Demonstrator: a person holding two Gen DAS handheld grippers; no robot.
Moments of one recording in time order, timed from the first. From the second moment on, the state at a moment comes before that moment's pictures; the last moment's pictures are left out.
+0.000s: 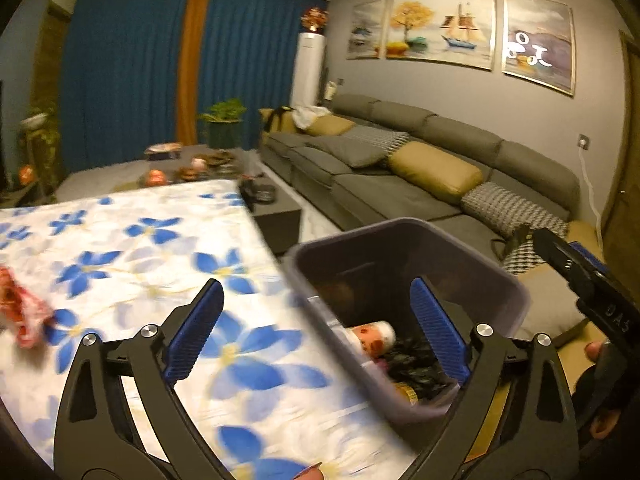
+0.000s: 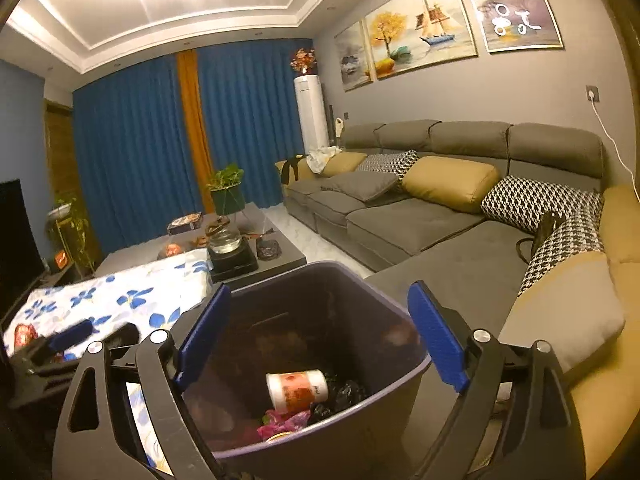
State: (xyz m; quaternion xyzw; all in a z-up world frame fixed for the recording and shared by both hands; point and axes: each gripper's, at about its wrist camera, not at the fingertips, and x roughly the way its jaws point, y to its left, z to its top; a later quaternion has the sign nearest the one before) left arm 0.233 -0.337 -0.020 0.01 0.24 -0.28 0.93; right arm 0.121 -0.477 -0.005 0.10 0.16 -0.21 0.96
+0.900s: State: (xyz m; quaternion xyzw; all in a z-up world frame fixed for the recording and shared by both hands) left arm 0.217 -0.073 -0.013 -0.02 0.25 -0.05 0.97; right arm 0.180 -0.276 -0.004 0.05 0.21 -0.04 0.97
